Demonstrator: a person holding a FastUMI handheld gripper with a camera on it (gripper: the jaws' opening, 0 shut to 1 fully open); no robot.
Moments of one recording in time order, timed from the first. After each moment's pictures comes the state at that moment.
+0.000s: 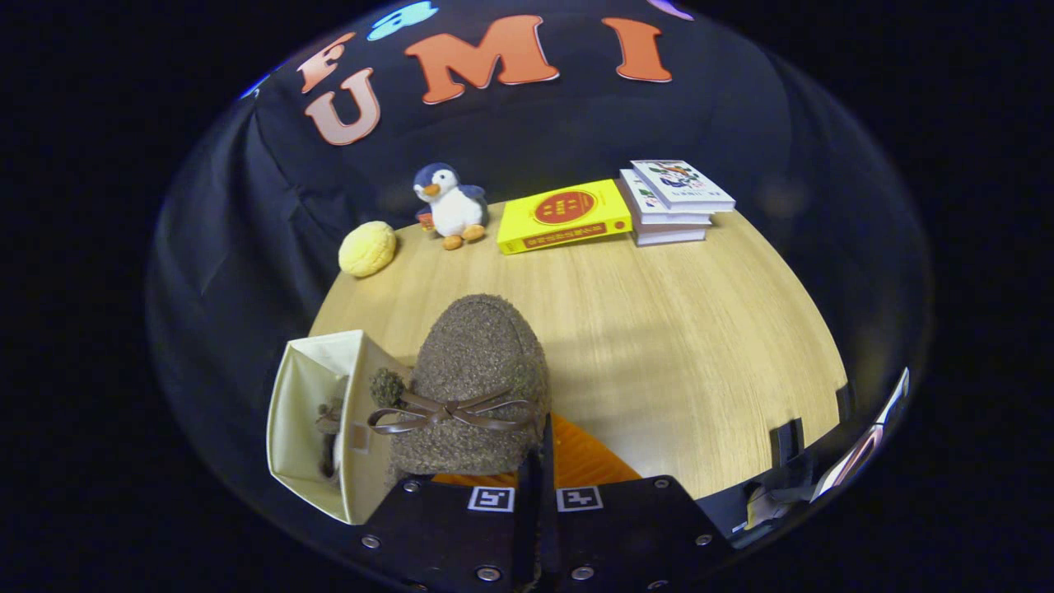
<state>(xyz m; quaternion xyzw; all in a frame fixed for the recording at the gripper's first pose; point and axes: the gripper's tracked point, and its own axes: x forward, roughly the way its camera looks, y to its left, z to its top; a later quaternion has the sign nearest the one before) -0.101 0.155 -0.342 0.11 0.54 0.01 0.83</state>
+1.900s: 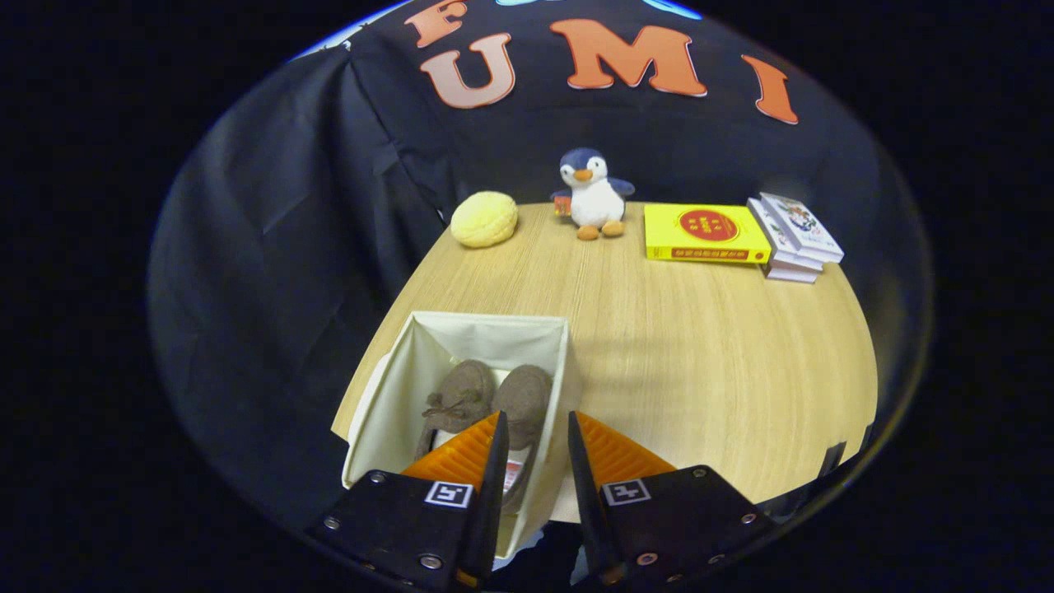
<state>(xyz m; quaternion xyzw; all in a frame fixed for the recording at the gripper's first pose) -0.089 0.292 -0.314 0.07 0.51 0.12 0.85</state>
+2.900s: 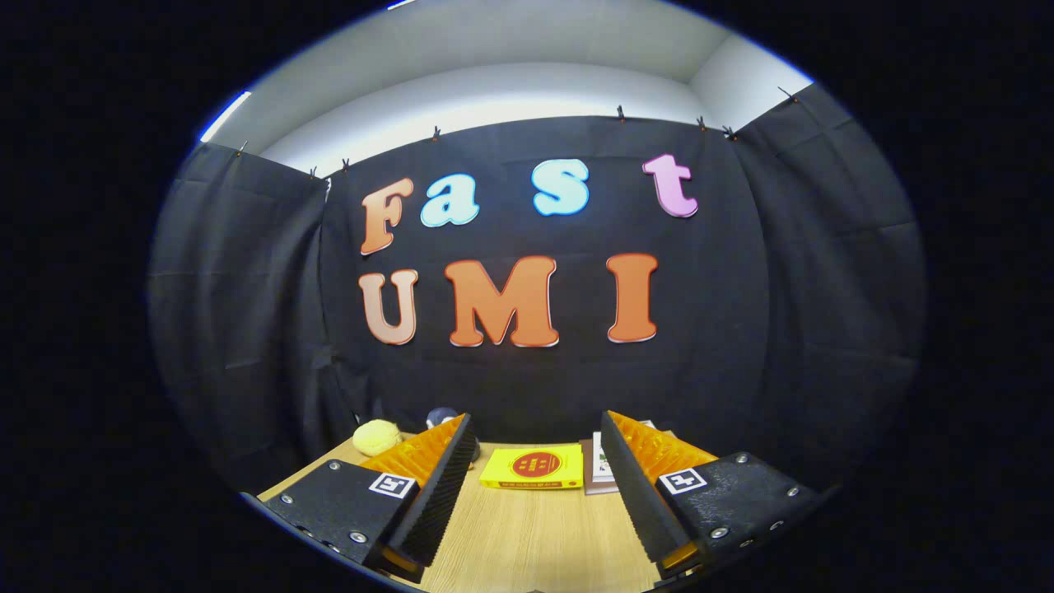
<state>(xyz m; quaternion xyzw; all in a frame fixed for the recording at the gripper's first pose) 0.007 0.001 -0.079 0.05 0.12 -0.01 0.99</state>
